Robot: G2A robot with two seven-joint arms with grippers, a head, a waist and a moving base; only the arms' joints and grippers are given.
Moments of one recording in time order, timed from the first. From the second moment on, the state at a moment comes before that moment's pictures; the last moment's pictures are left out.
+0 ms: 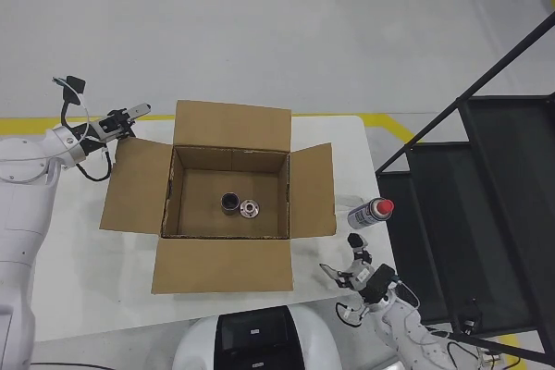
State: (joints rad) left arm 0.61 -1.04 -1.19 -0.84 -0.05 -0.40 -0.92; right arm -1.71 -1.25 1.39 -1.20 -1.62 -0.48 -1.10
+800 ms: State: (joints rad) left arm 0.61 -1.04 -1.19 -0.84 -0.05 -0.40 -0.92; right arm -1.77 -1.21 1.53 -1.84 -1.43 -0.61 -0.50
